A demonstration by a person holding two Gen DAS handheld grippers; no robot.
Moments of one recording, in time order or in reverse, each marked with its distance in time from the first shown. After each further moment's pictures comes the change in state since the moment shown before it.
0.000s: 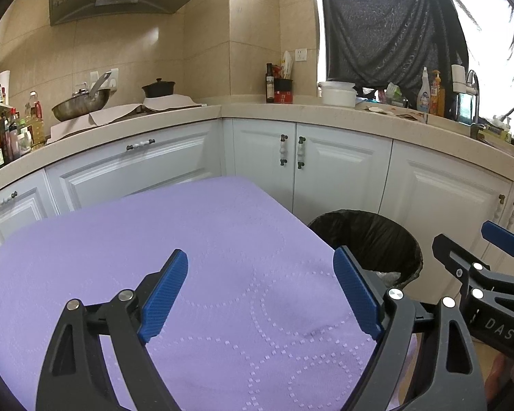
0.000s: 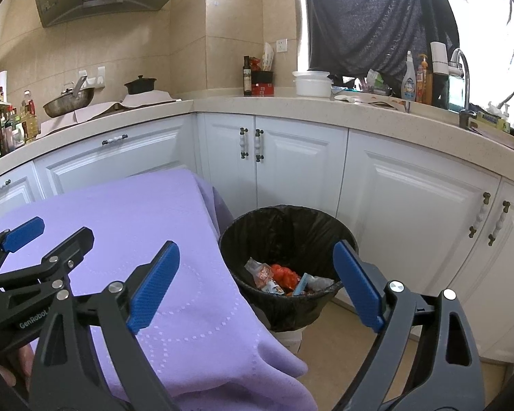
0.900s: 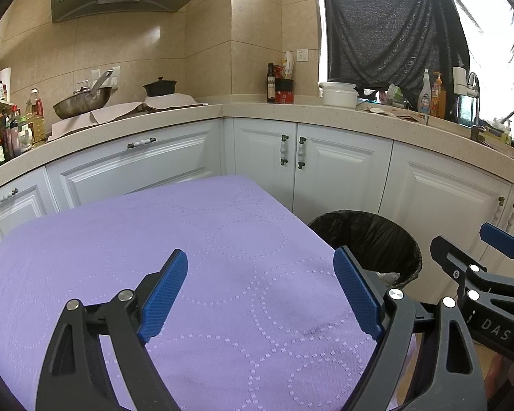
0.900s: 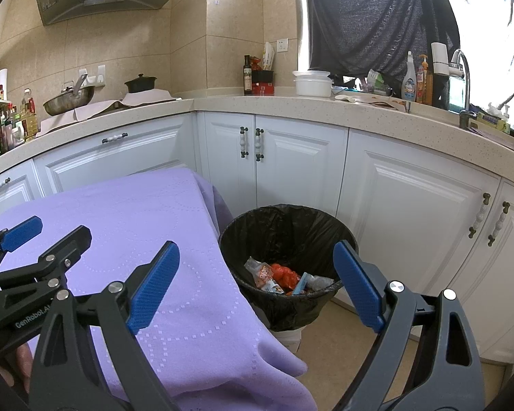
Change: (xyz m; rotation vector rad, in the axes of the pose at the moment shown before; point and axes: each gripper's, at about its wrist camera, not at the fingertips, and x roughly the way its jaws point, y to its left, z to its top) left arm 0.001 0.001 -0.001 -0.007 0.002 -0.002; right arm 0.001 -0.001 0.000 -0.001 0.004 0.000
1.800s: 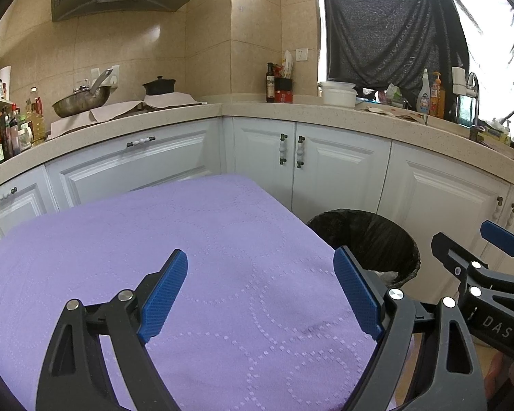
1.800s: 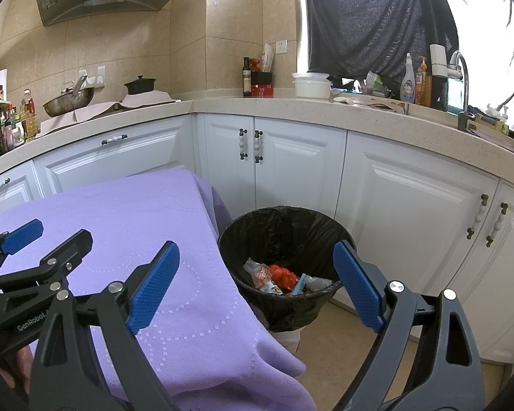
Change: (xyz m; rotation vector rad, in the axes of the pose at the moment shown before) left arm -0.002 0.004 0.002 -0.008 0.006 -0.007; right arm 0.000 0.000 0.000 -0.001 -0.003 0.000
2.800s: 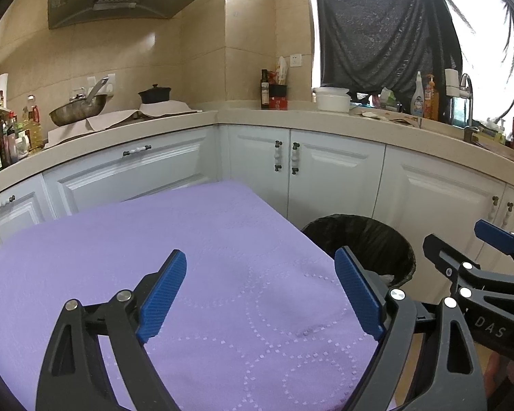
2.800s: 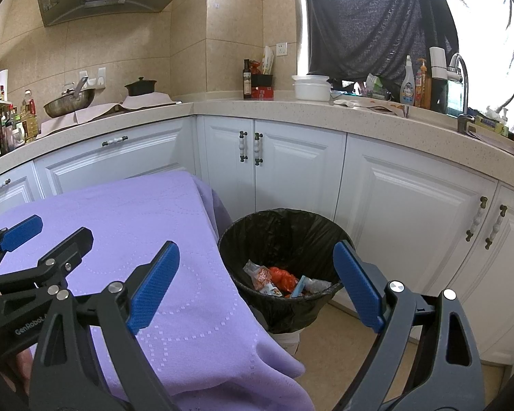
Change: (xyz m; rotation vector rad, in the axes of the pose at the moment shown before) left arm -0.004 -0.006 0.001 0.020 -0.027 -0.012; right arm 0.001 -0.004 0.002 -0.001 -0.004 0.000
